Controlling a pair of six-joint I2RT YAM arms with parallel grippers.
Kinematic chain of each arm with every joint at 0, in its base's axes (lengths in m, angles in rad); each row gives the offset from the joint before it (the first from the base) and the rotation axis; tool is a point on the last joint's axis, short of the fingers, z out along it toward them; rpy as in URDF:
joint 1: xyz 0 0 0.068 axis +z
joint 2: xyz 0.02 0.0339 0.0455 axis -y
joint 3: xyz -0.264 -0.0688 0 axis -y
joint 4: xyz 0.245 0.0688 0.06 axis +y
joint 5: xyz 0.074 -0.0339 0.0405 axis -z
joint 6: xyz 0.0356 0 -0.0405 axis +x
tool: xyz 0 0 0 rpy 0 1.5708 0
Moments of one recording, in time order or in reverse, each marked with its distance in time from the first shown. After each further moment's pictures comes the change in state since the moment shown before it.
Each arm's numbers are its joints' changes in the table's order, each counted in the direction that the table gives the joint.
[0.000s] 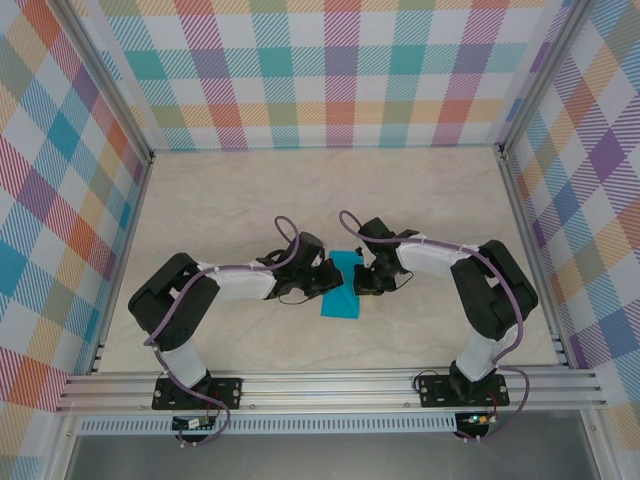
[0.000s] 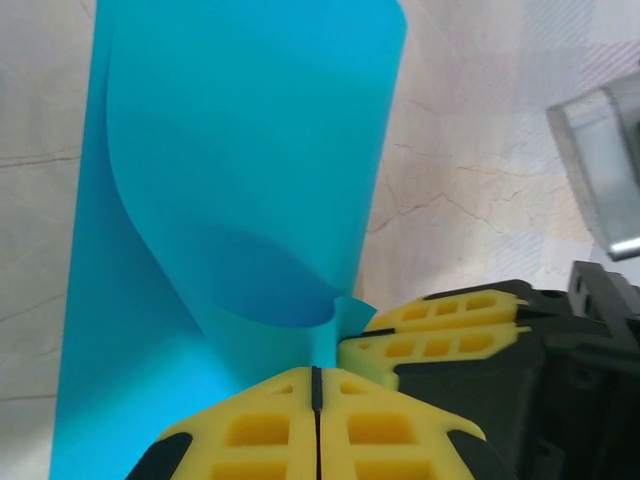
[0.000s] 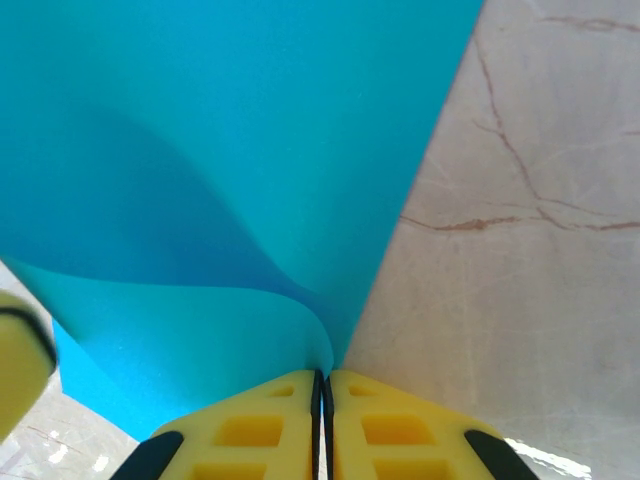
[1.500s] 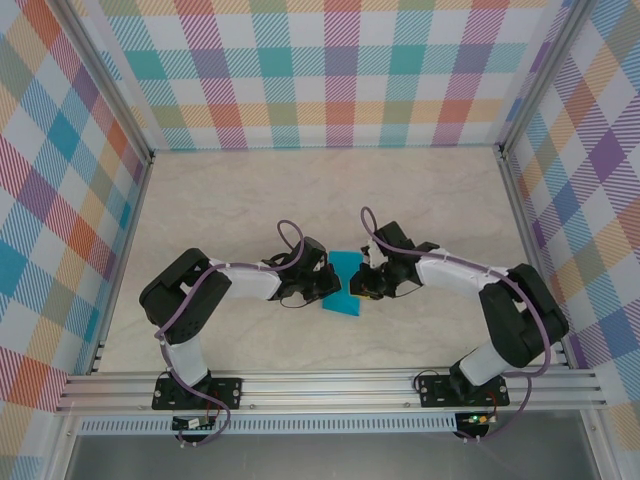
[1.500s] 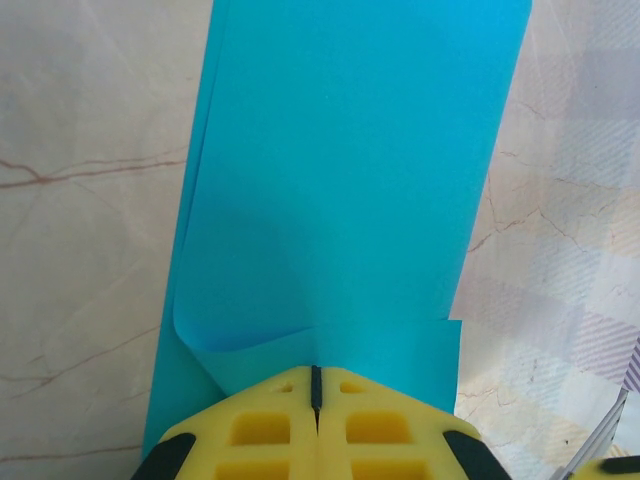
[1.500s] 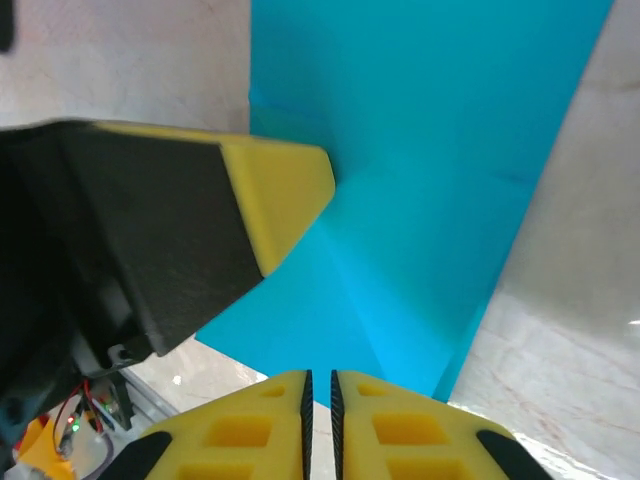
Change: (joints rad) left arm -0.005 -0.066 -0.001 0.002 -0.042 0.005; right arm -0.004 0.192 -0.171 -0.182 -0.235 0.200
